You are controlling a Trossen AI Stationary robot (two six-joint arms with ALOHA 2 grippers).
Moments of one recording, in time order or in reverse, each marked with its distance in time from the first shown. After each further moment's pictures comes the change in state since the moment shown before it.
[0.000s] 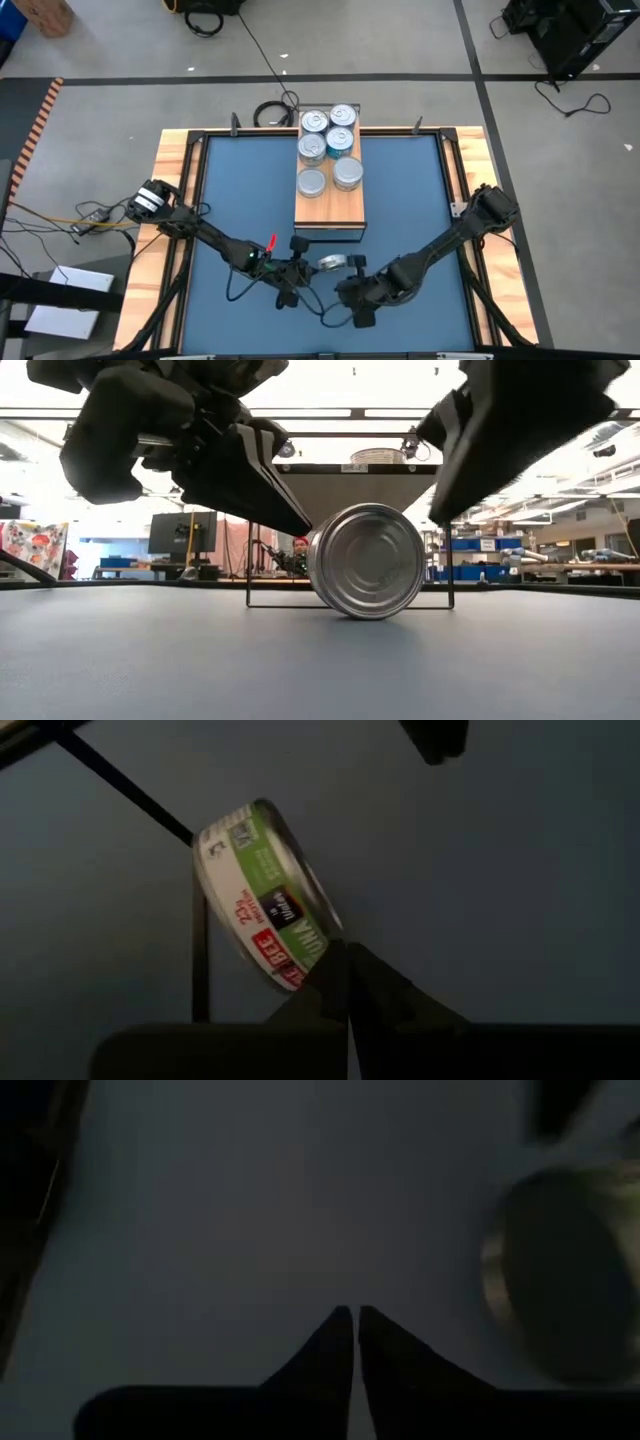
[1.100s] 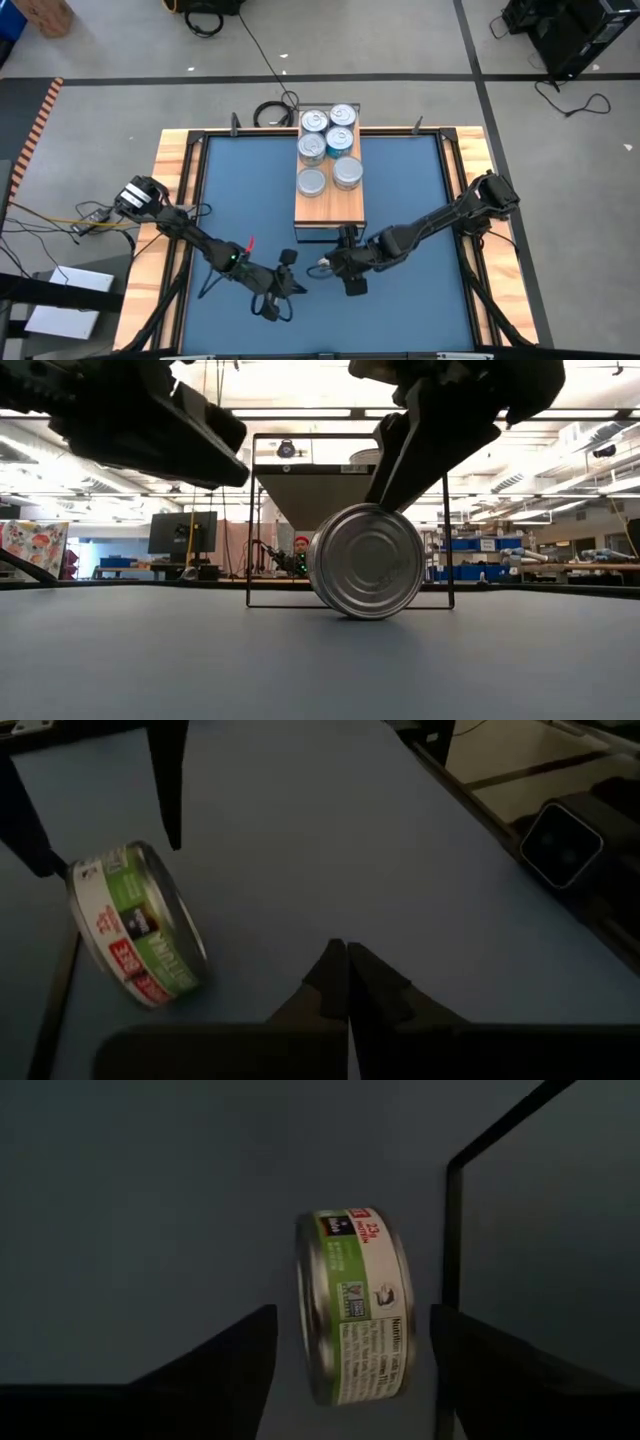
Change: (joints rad) left arm -0.090 -0.098 -0.218 0.357 0.166 -0.111; right arm -0.195 -0.079 0.001 -0.076 -0.019 -0.240
